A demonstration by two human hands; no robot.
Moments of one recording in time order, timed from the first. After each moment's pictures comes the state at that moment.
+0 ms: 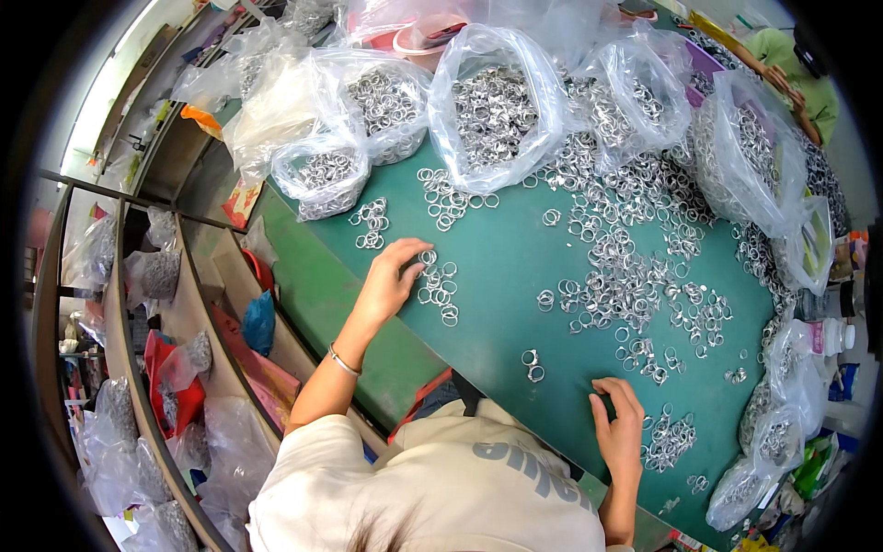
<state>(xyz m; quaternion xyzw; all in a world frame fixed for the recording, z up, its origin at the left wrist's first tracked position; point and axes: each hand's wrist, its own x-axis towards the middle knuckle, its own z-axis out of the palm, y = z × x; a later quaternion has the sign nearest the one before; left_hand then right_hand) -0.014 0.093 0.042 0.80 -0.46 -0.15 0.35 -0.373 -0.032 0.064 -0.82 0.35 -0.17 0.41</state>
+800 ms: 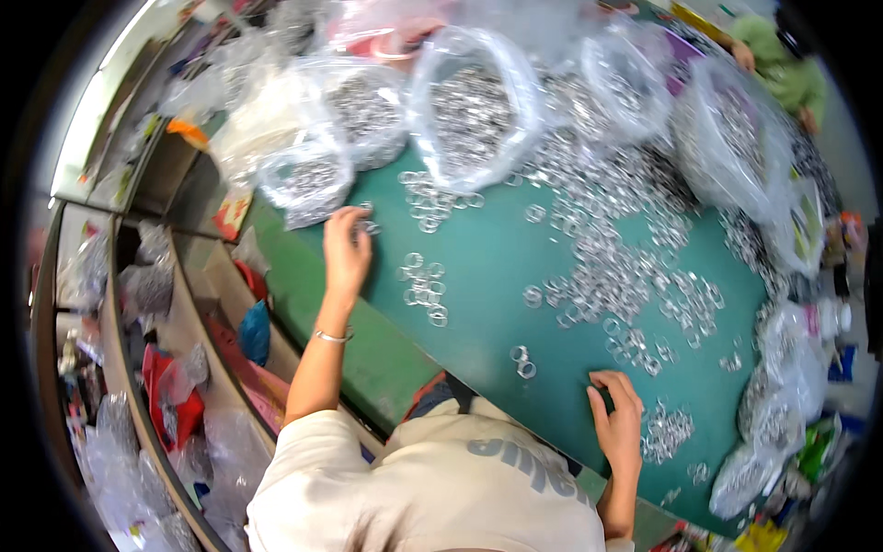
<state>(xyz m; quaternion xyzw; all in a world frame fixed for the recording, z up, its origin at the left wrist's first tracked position) 0.046 0.090 0.020 0.83 -0.43 0.10 0.34 -0.378 -0.035 0.068 -0.81 0.37 -0.18 0.41</state>
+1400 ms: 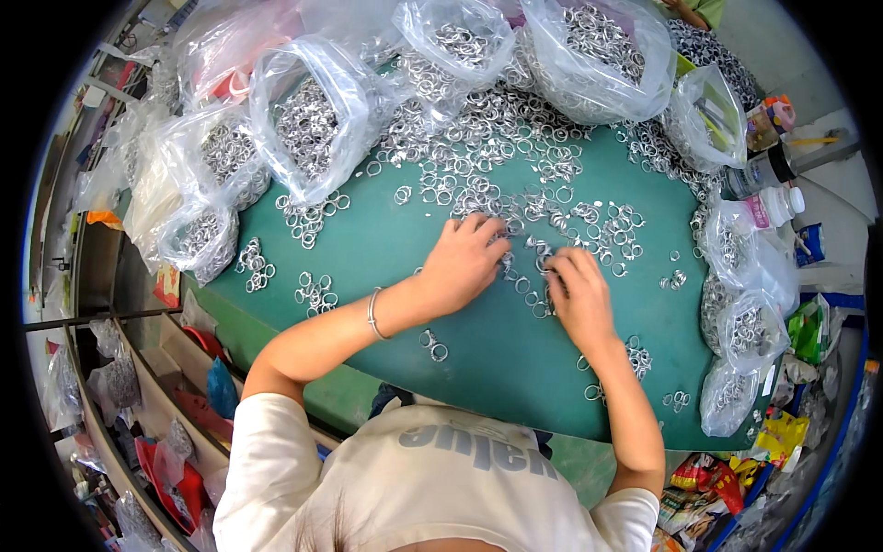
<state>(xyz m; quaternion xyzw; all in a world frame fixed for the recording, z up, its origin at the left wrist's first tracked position) -0.168 -0.073 0.037 0.57 -0.79 -0.11 0.18 -0.375 -0.124 0.041 -0.86 0.37 -0.25 0.24</state>
